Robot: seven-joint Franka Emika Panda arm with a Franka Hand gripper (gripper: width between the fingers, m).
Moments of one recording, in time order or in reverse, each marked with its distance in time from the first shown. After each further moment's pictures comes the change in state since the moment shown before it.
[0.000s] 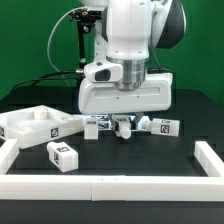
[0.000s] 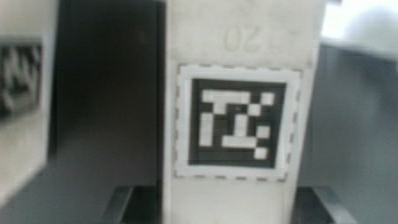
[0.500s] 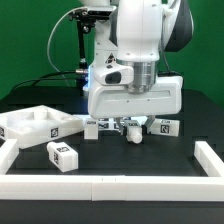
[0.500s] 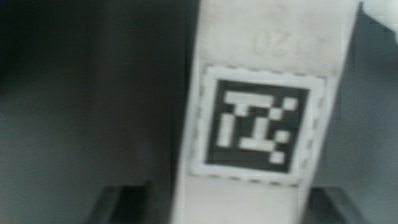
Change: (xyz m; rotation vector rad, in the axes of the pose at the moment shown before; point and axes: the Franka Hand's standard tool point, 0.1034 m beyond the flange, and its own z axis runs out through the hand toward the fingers) arm 0.030 -0.018 0.003 -0.007 0.047 -0.013
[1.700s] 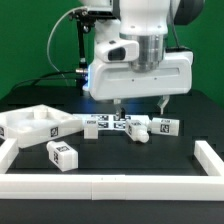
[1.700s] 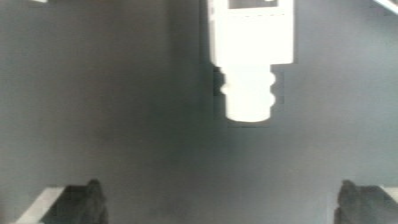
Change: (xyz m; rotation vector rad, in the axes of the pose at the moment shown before) arm 0.039 0.003 -0.054 0.031 -0.038 0.006
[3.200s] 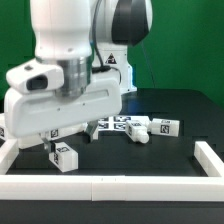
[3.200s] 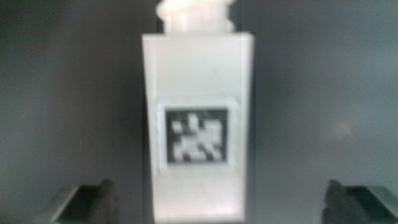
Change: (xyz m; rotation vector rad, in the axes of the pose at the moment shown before) arm 0.061 0.151 0.011 -0.006 0.000 -0.301
